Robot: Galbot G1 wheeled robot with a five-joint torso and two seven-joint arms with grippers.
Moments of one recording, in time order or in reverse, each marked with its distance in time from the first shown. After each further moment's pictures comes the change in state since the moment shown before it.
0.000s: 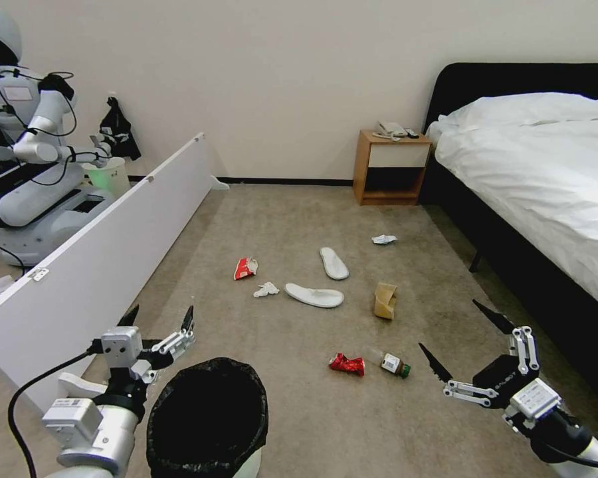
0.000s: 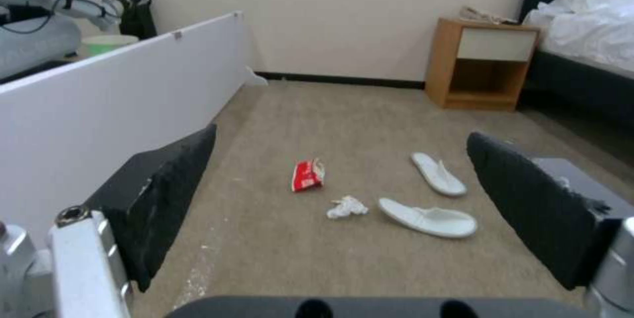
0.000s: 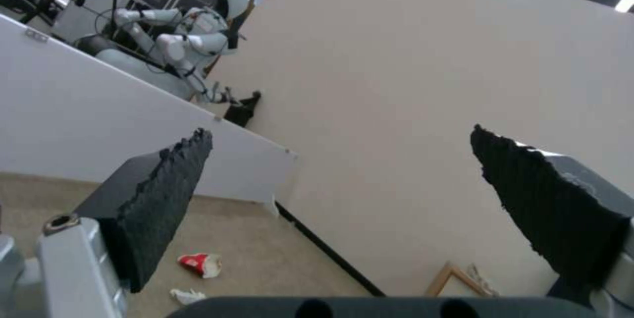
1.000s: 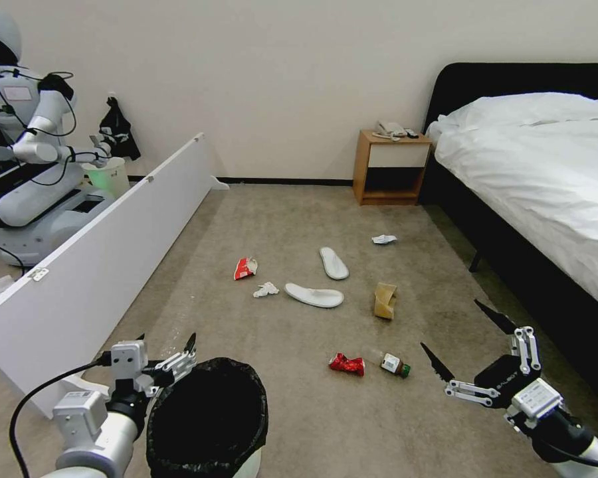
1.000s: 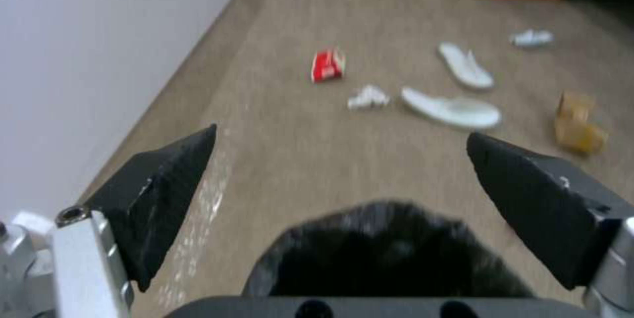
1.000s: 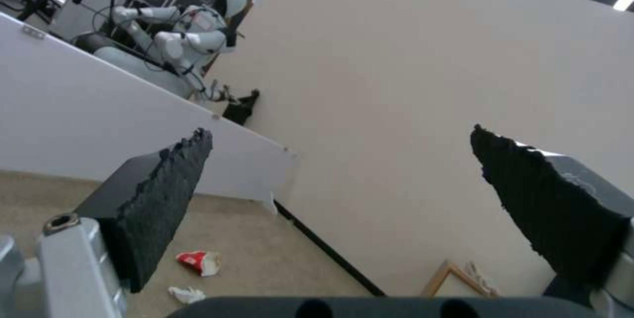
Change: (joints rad) left arm 0.006 0.014 -0.040 -0.033 -0.013 0.329 -0.024; right arm 0.004 0.000 0.003 -0.009 -0.001 0.004 -0.001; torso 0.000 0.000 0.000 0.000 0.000
